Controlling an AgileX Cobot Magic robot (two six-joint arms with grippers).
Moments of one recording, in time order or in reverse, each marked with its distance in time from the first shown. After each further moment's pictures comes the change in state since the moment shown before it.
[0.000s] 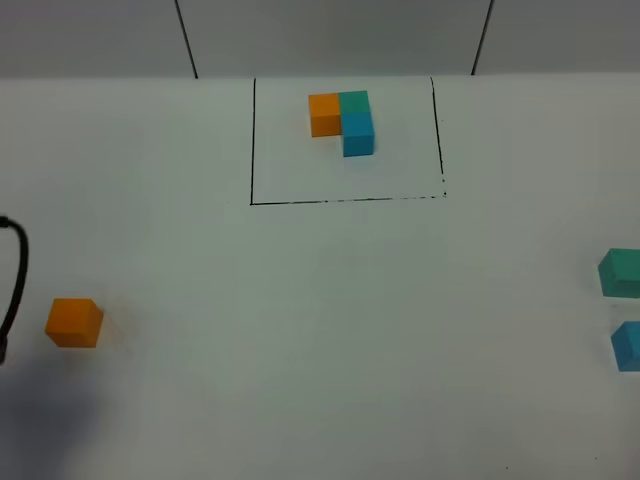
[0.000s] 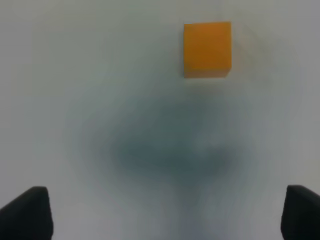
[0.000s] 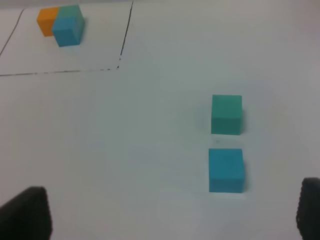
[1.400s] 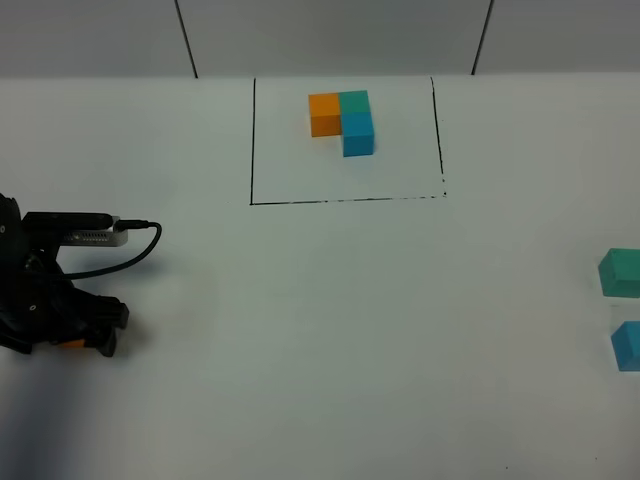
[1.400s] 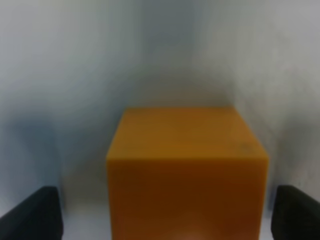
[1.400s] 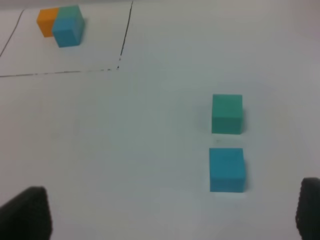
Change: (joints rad) left arm 0.000 0.810 -0.082 -0.077 -0.395 -0.016; right arm 0.000 0.000 0.000 0.000 0.000 0.005
